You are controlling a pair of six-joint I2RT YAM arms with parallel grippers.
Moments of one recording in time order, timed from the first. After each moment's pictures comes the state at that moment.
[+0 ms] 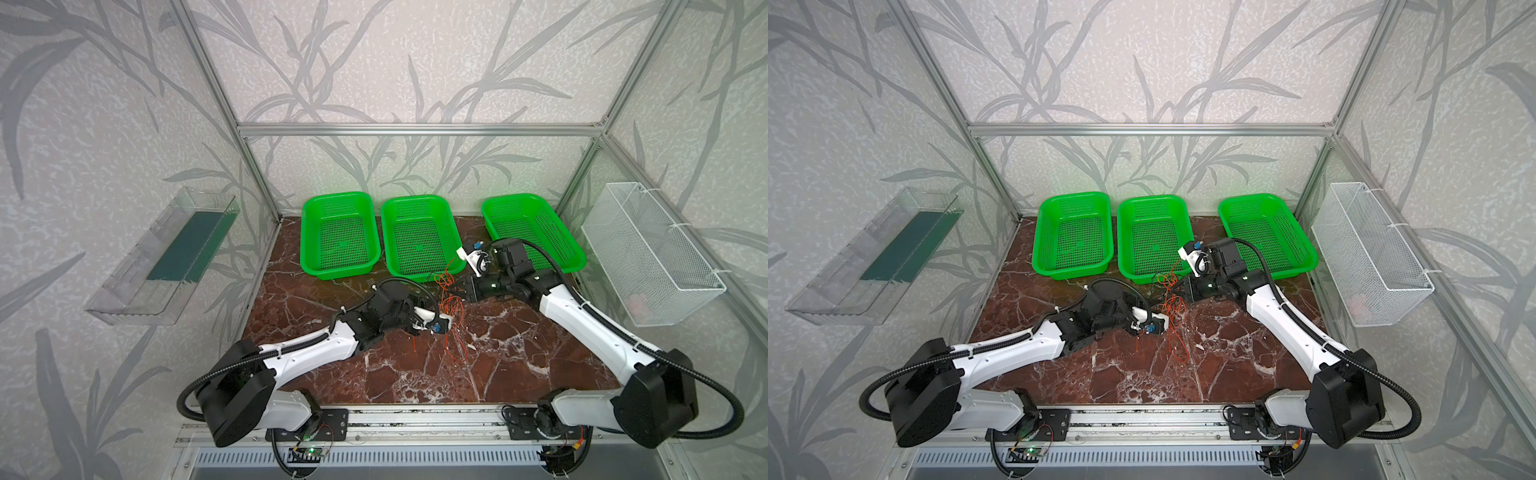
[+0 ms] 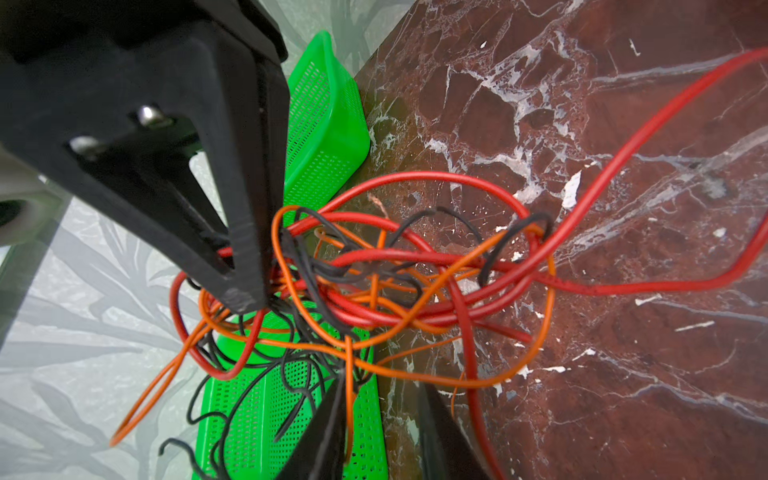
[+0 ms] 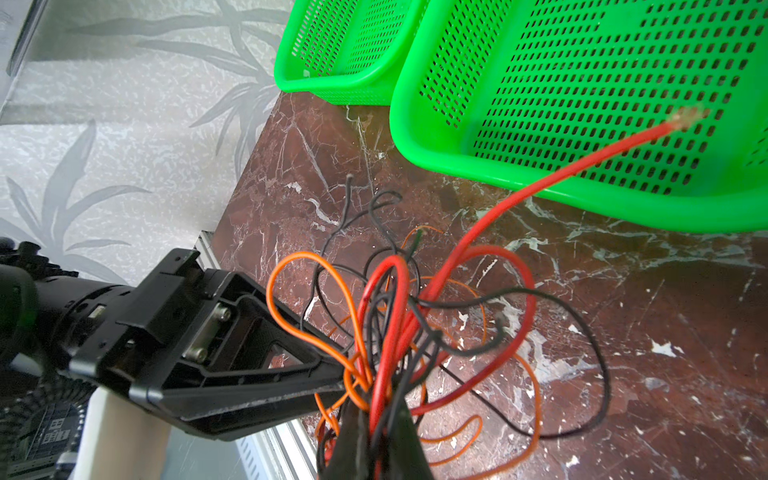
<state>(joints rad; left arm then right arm) -0.83 1.35 0.74 0.15 0.20 1.07 0.42 1.33 1.05 -0.53 -0.64 0.24</state>
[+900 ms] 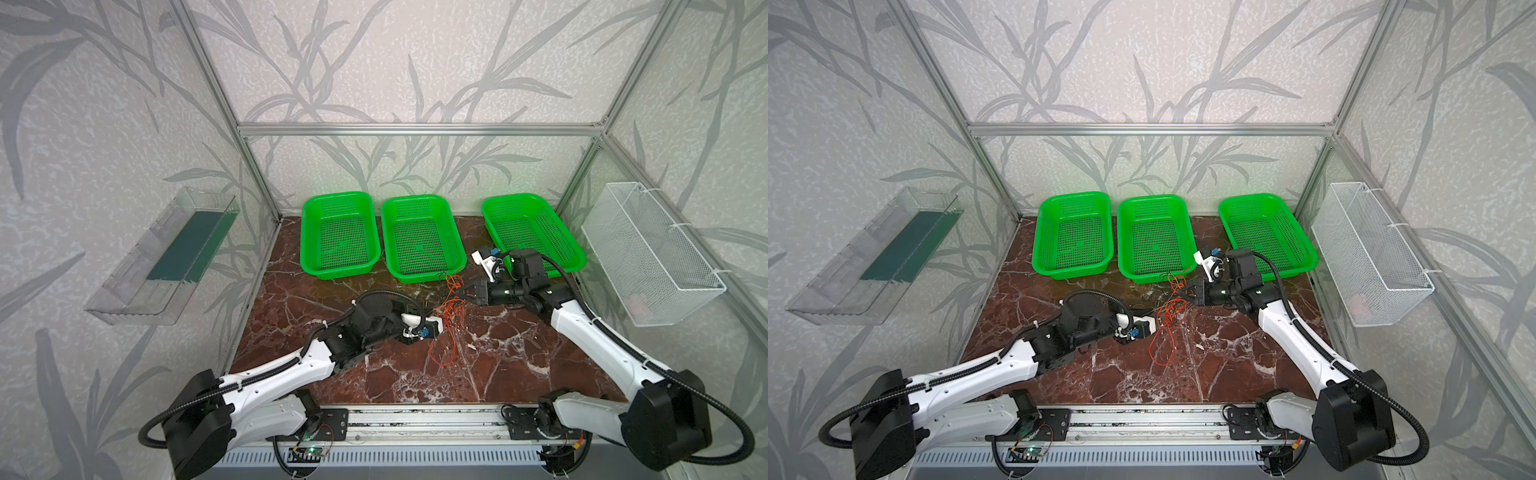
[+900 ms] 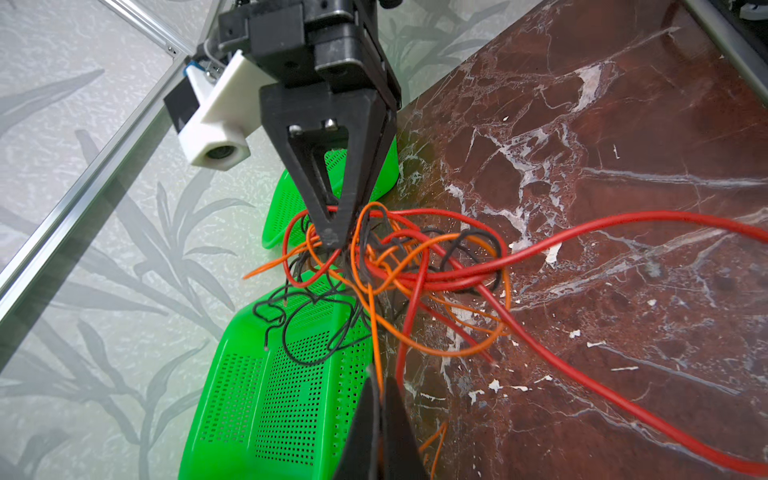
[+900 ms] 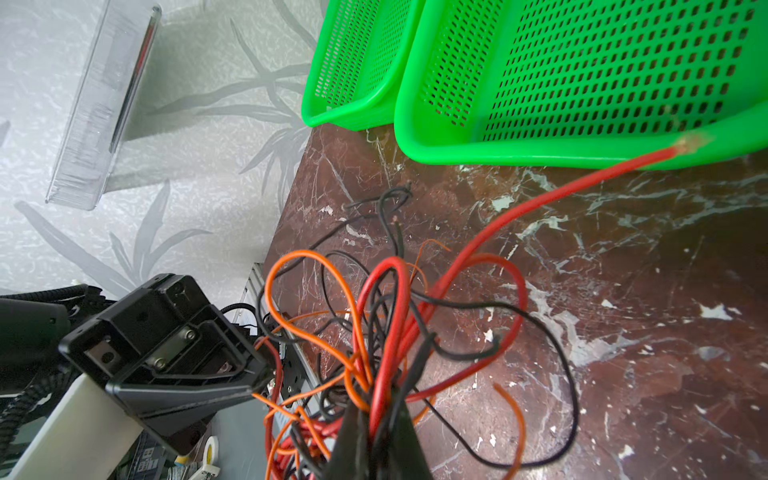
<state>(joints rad) -0.87 1.08 0.61 0.15 0.15 0.87 0.29 1.21 0.86 -0.36 -0.76 0.40</state>
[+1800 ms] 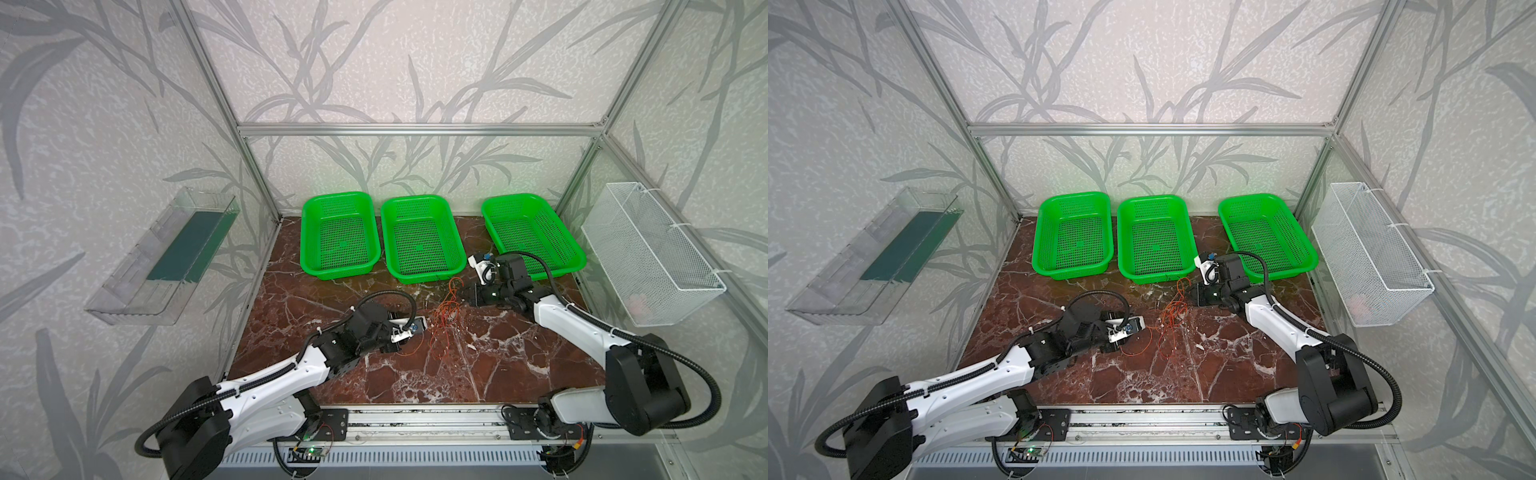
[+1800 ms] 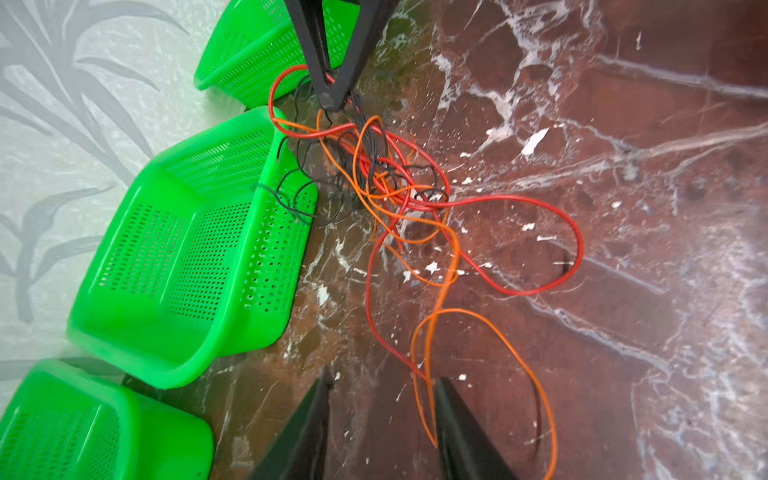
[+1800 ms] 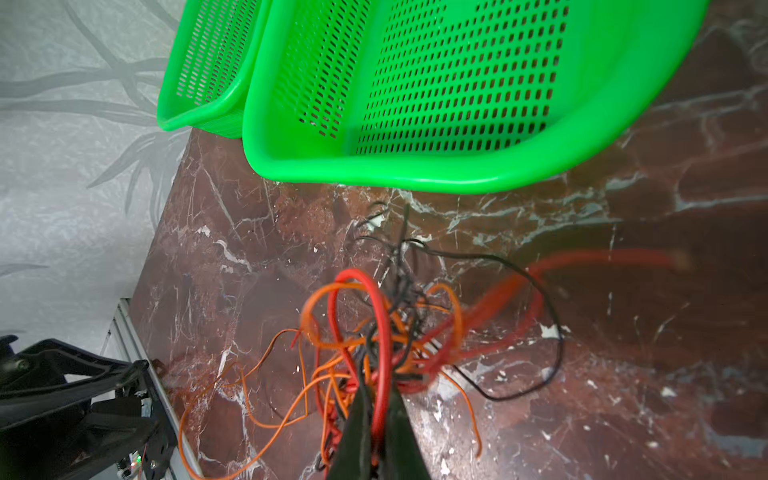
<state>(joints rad) -0.81 1.05 0.52 -0.03 0.05 0.62 0.34 1.39 0.80 -0.17 -0.52 0.32</state>
